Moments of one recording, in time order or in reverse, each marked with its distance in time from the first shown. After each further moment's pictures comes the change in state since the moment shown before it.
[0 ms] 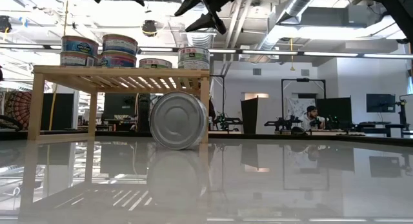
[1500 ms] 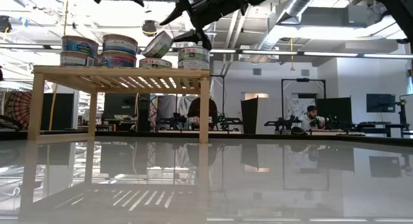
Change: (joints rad) left arm 0.011 0.000 0.000 0.002 -0.012 0.003; right arm 0.014 0.000 -0.307 0.572 0.100 0.300
